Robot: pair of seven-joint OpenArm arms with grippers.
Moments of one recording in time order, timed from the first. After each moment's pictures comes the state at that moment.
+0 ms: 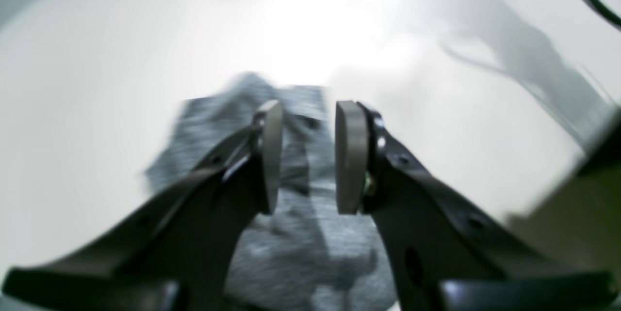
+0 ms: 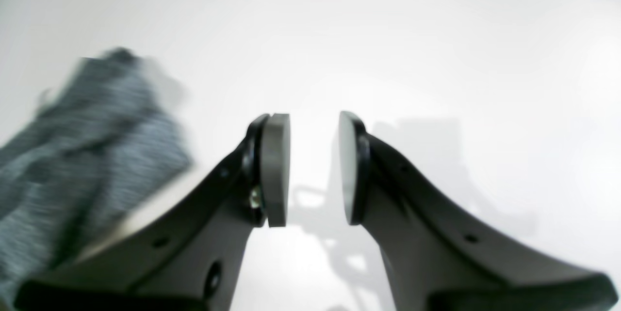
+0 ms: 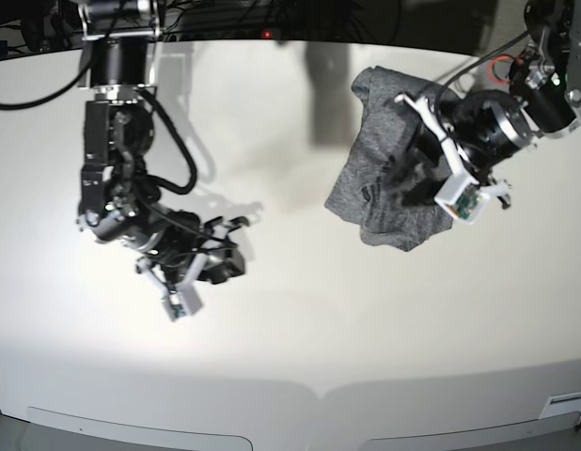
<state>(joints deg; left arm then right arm) 17.2 -25.5 6.0 120.5 -32.0 -23.4 40.4 7.7 8.1 4.6 89.9 23.7 34.4 -49.5</state>
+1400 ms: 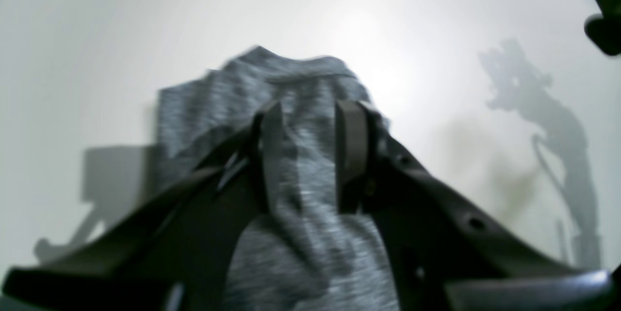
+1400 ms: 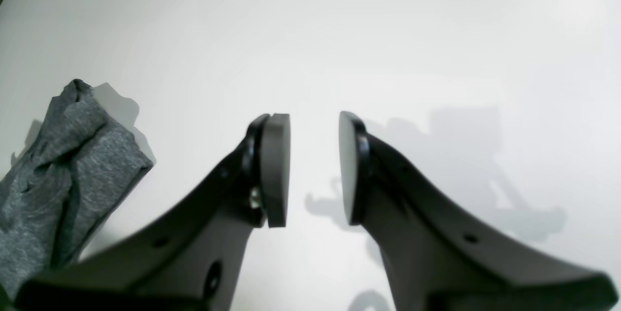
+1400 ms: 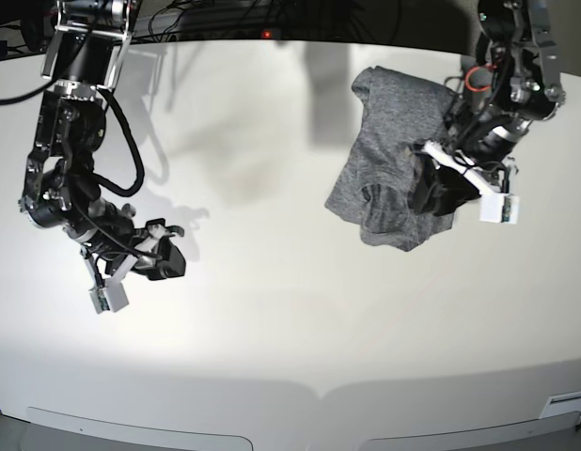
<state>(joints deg) 17.1 -2.8 -11.9 105.6 -30.6 -23.4 37.5 6.6 12.2 15.6 89.9 33.4 34.4 -54.8</state>
